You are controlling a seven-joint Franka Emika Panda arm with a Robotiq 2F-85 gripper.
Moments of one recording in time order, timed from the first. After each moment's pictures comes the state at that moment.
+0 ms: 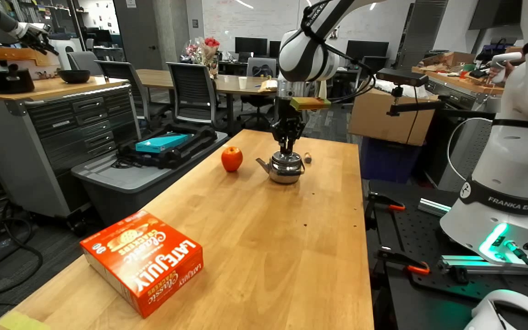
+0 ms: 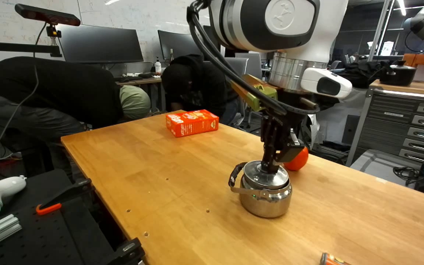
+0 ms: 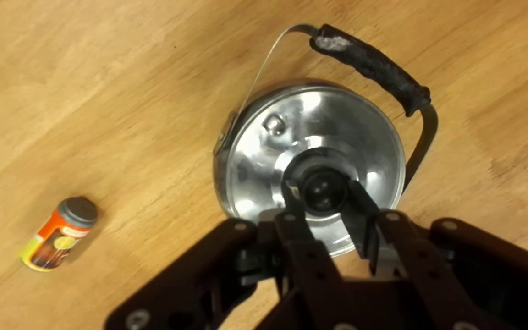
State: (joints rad) arm -0.20 0.30 -0.14 -2.22 0.19 2.46 0.13
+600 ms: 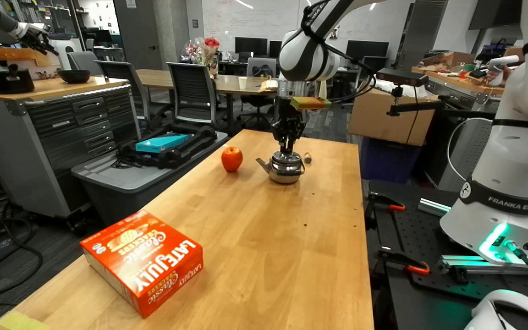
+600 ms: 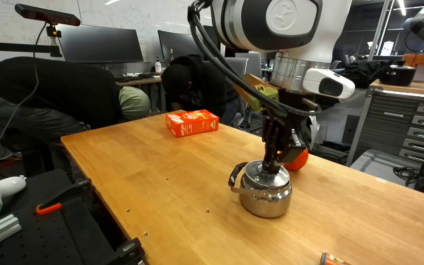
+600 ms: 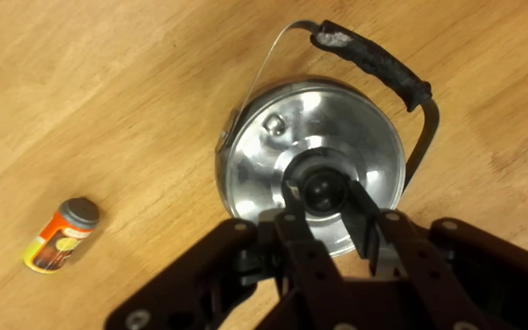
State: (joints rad) arm -0.20 0.30 -0.14 -2.22 0.20 2.47 0.12
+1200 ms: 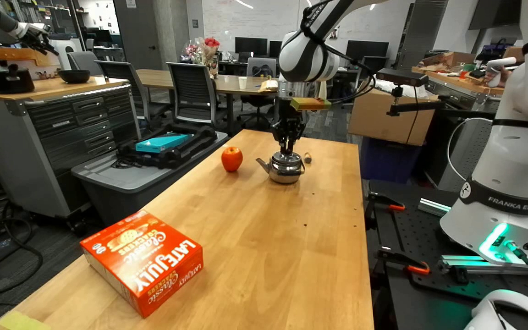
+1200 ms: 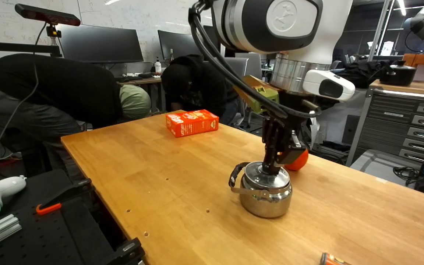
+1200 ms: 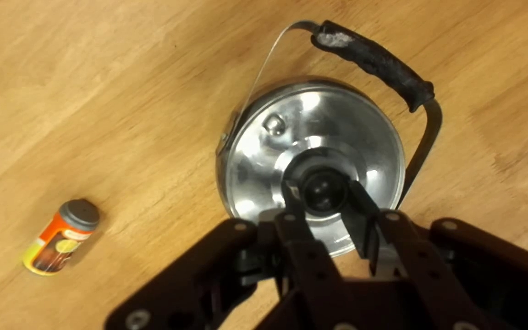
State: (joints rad) arm -0.20 0.31 -0.14 -2.22 0.20 2.47 0.12
